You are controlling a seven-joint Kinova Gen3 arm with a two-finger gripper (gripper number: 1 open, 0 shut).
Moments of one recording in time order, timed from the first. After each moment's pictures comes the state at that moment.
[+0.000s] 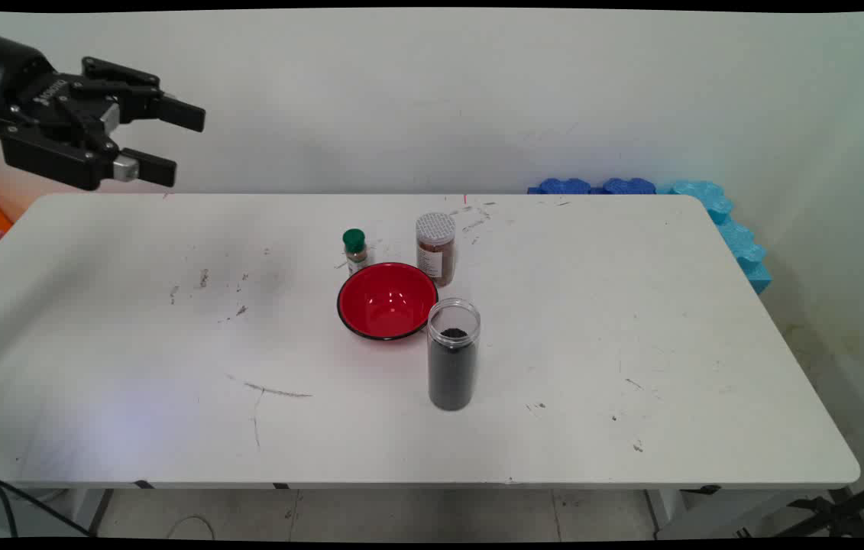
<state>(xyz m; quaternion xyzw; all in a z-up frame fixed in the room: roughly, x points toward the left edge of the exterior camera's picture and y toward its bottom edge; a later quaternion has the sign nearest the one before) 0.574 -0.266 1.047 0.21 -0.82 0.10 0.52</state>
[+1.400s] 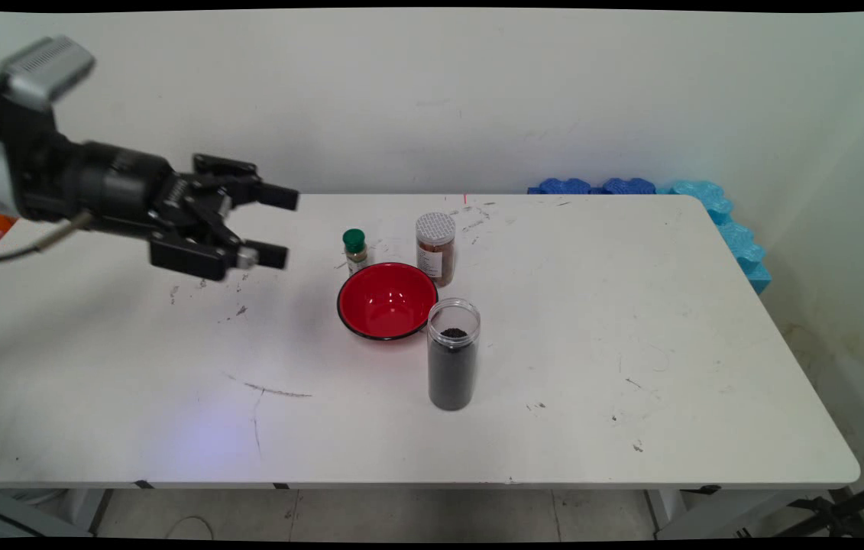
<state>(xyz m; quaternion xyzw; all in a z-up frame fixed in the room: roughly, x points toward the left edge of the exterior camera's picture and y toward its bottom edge) 0.502 -0.270 0.949 0.22 -0.80 0.09 0.56</state>
